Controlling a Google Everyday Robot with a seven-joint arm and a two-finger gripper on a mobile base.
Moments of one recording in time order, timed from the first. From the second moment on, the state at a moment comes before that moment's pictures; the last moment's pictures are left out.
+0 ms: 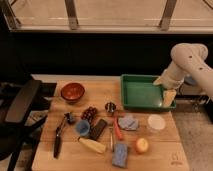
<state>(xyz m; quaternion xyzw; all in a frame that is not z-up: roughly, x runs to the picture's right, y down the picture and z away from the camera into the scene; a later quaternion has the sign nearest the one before) 0.297 0.033 0.735 -0.32 -0.09 -0.04 0.94</state>
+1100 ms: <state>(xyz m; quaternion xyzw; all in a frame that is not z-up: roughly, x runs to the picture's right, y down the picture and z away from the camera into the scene) 0.137 0.107 0.689 -0.33 -0.21 -0.24 0.89</state>
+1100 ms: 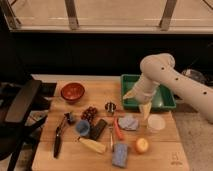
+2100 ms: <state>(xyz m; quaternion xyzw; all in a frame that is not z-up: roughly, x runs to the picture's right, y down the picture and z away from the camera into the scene) 0.087 0.151 0.704 -0.36 -0.24 -0.24 0.87</state>
